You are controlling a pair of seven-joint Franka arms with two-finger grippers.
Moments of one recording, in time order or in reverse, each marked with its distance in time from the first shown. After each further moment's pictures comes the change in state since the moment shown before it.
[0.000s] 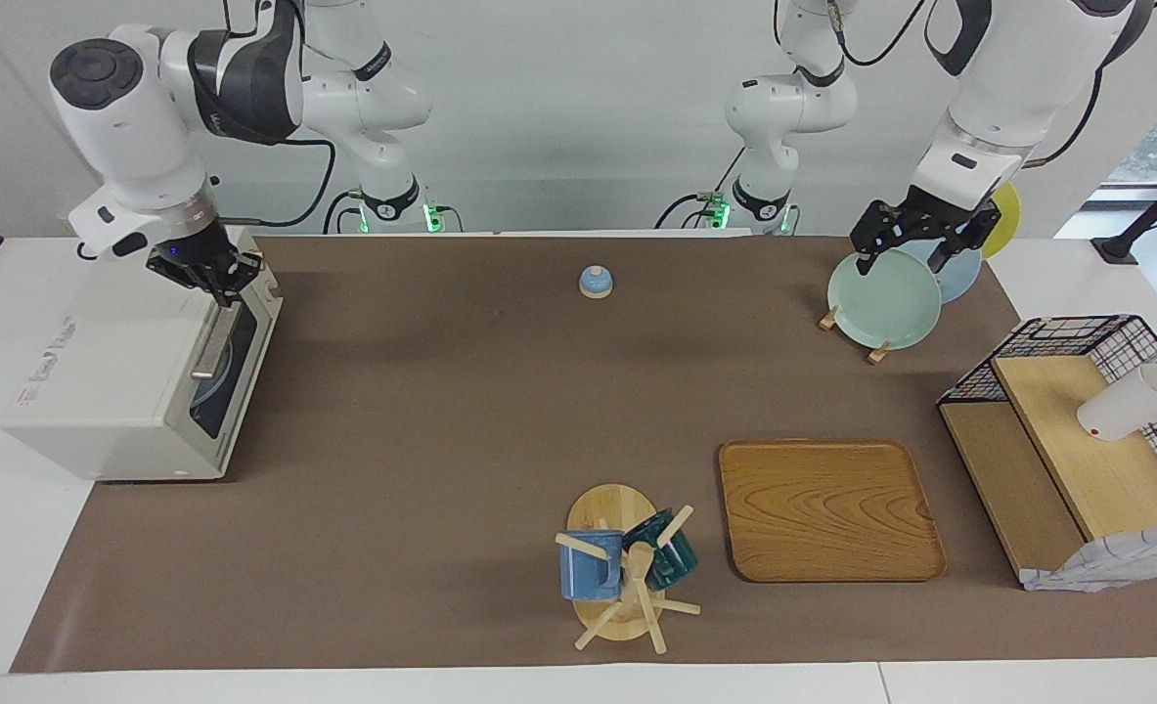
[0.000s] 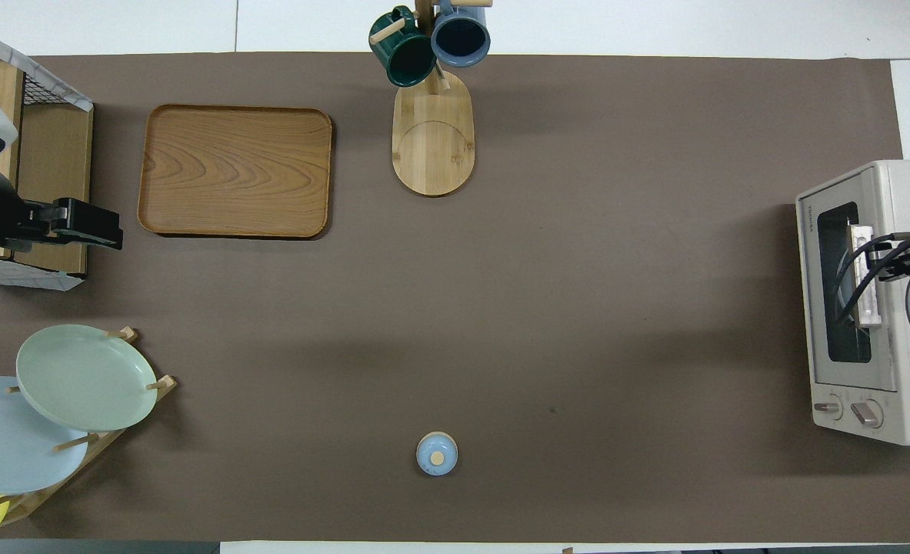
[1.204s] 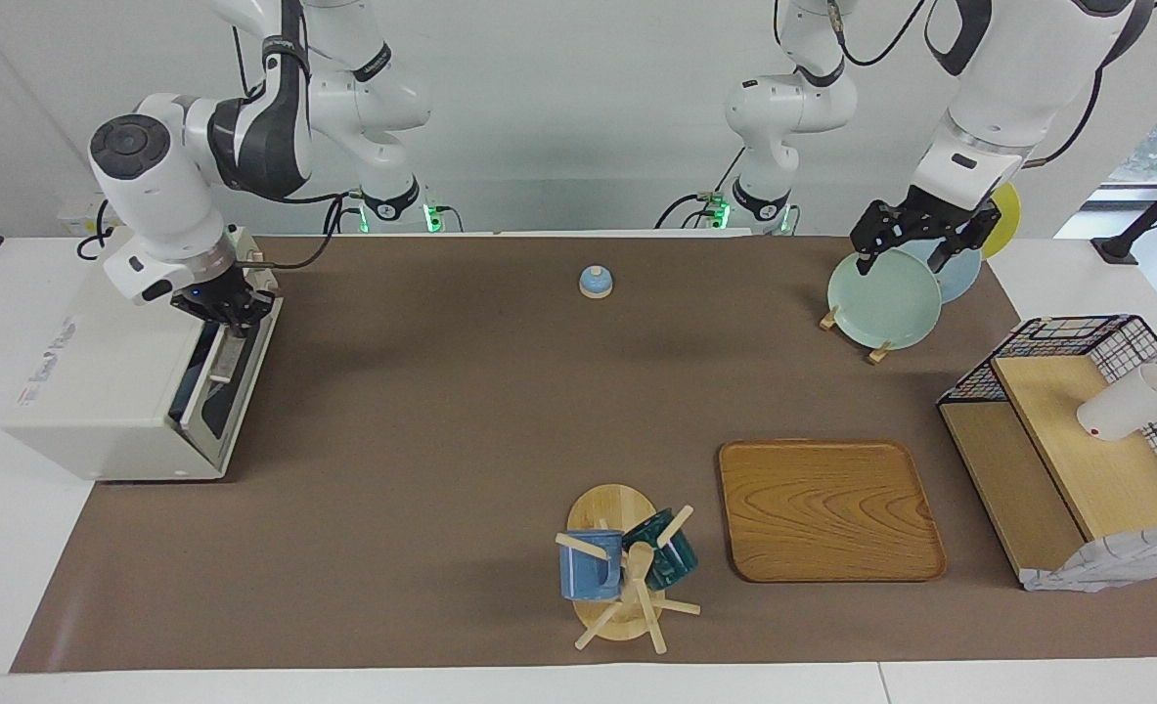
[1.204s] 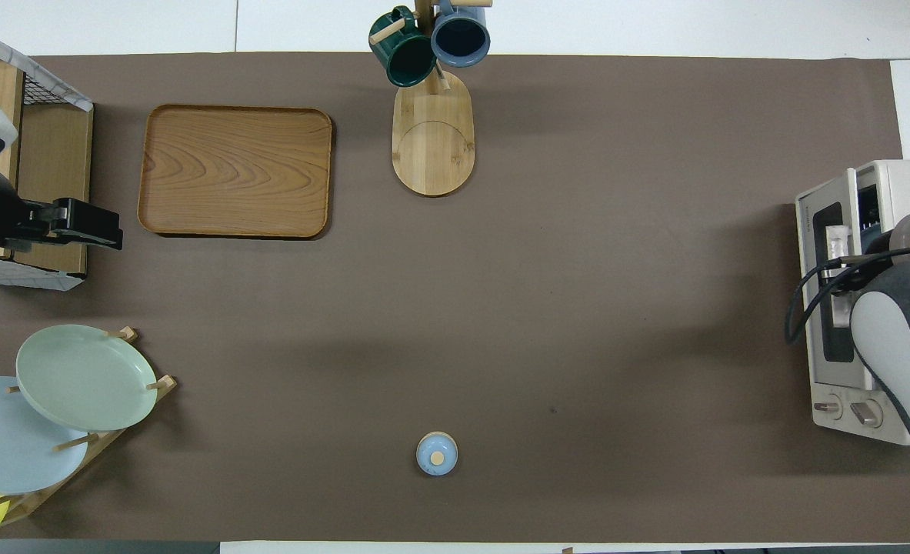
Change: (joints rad) left arm 0.000 0.000 0.000 0.000 0.000 0.000 0.000; right arm 0.027 -0.032 0.013 -0.161 0.065 0.136 0.000
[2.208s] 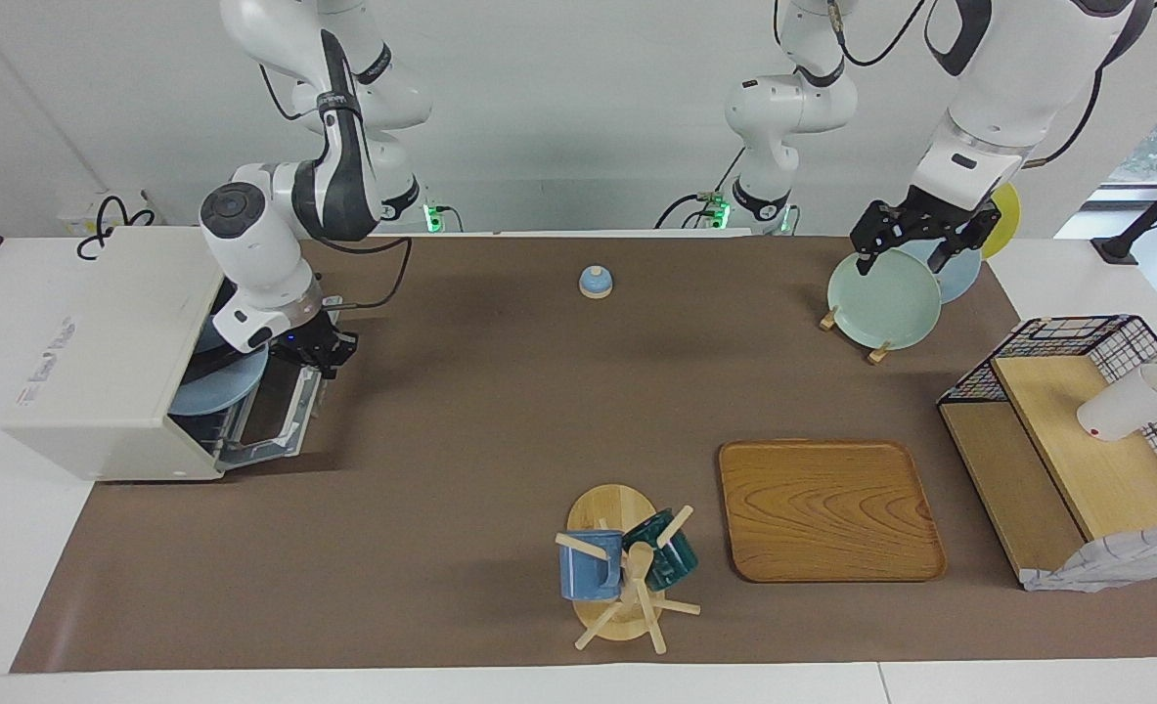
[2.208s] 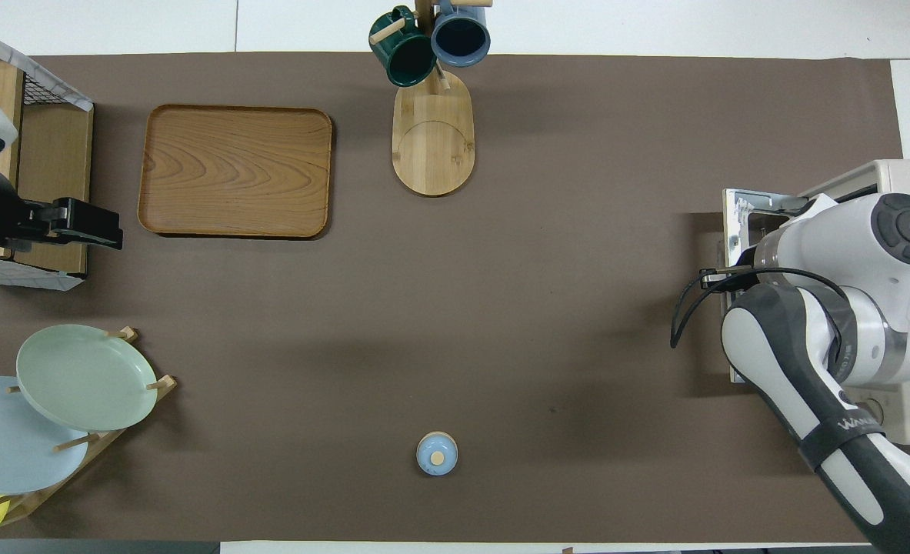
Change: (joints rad) left arm 0.001 0.000 0.000 0.000 0.000 0.000 0.000; right arm 0.083 0.131 0.024 -0.153 0.153 0.315 0.026
